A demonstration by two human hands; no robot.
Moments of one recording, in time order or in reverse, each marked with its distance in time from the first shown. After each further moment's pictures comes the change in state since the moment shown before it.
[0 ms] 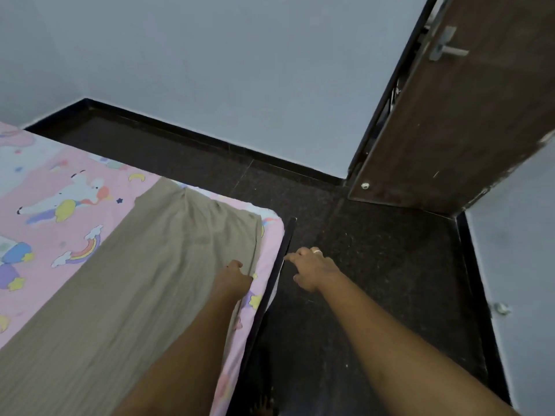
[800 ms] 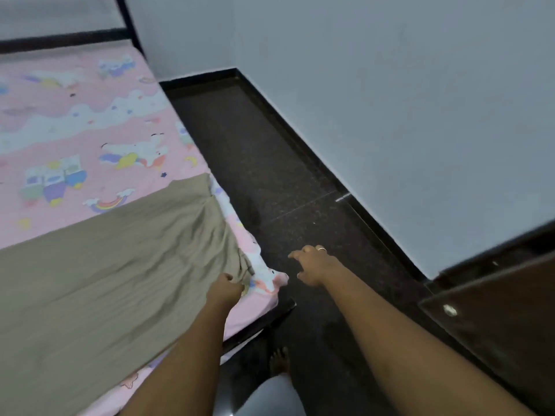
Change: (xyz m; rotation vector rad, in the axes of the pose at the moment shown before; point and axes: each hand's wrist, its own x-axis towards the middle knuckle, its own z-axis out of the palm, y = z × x) left_hand 0.207 0.182 0.035 -0.616 0.332 -0.625; right_hand 0.339 0.135 -0.175 -0.314 -0.223 -0.579
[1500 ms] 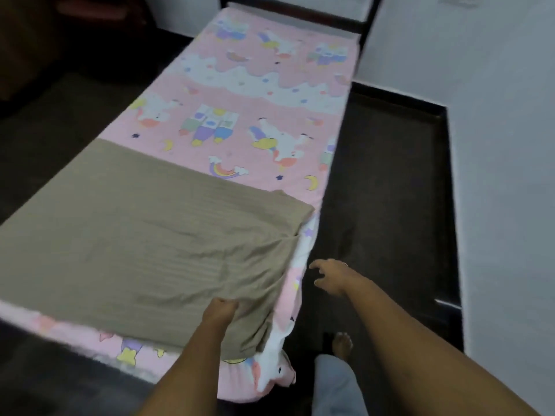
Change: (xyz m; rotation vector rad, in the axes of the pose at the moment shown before) left_hand 0.128 0.031 -0.018 -0.899 0.342 -0.650; right_hand 0.307 -0.061 -0.129 -0.302 -0.314 -0.488
